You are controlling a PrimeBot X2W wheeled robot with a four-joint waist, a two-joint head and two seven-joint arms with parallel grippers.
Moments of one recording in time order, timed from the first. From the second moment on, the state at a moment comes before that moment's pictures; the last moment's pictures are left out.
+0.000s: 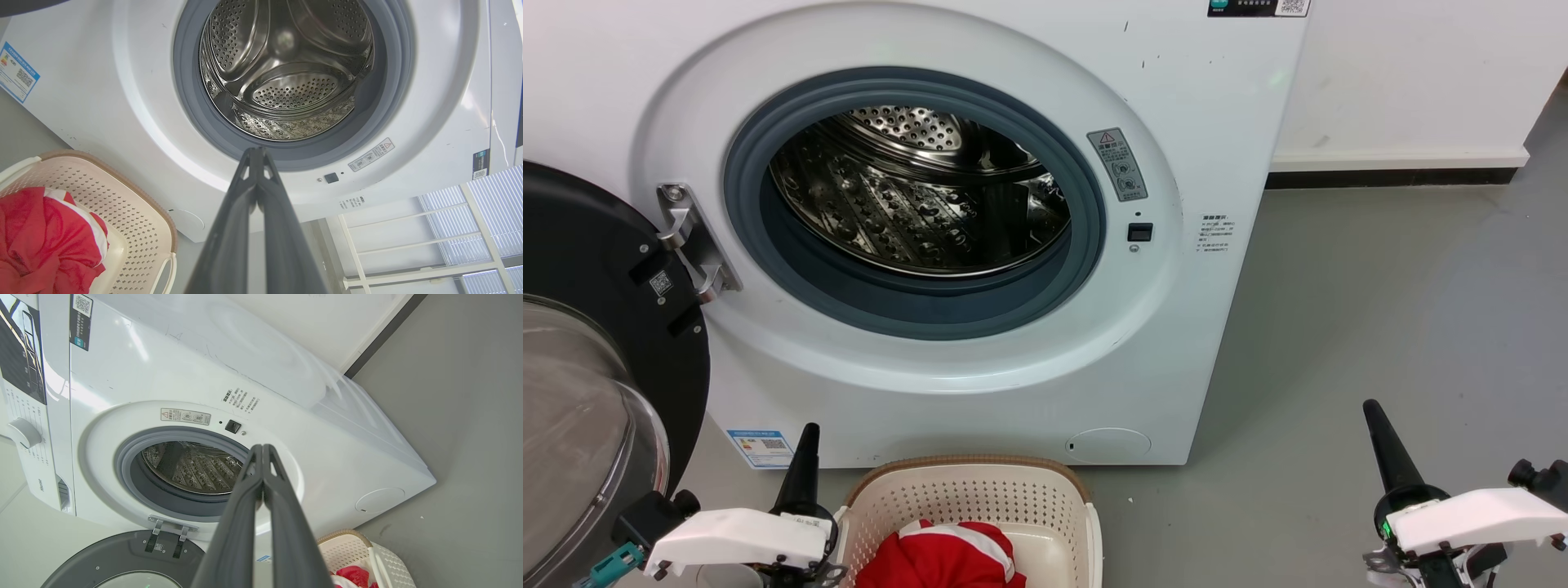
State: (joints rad) left arm -0.03 0.07 0.07 0.20 -1.09 -0.08 0.02; right arm -0.03 -0.06 -0.05 0.19 1.08 0.13 0.04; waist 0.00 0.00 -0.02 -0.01
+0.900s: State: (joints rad) left arm -0.07 0.06 0.09 0.22 -1.35 -0.11 0.06; right arm -0.06 -0.06 -0.08 0.22 1.35 0.13 0.07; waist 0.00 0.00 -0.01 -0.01
